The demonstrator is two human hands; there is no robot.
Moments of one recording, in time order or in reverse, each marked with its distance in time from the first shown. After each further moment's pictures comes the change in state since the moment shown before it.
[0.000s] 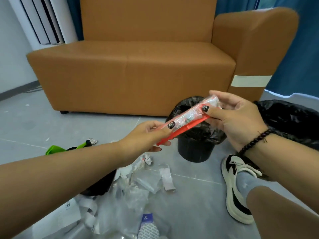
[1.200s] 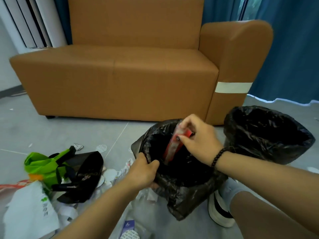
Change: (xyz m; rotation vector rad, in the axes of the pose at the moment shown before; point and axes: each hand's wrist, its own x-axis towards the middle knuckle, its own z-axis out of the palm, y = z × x) left_hand 0.014 -0.058 0.068 0.036 0.224 -0.241; right_hand 0.017 0.048 -0.026 -0.756 -0.243 -0.416
